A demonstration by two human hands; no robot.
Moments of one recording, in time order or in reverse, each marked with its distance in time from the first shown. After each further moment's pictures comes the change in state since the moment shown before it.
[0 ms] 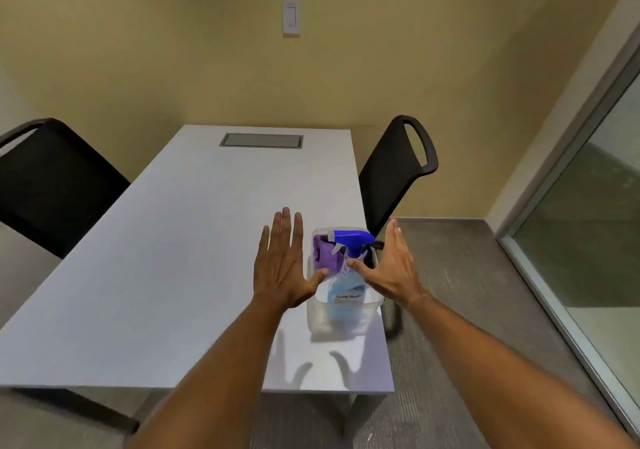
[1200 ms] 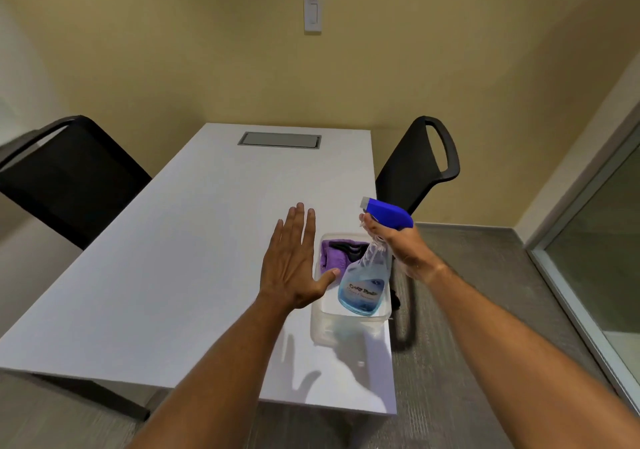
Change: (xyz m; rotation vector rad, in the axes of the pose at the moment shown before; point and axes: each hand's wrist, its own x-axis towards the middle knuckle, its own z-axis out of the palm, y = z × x) left_hand 0.019 0.014 0.002 -0.041 0.050 0.017; right_hand 0.062 -0.014 -0.030 0.907 -0.235 0.149
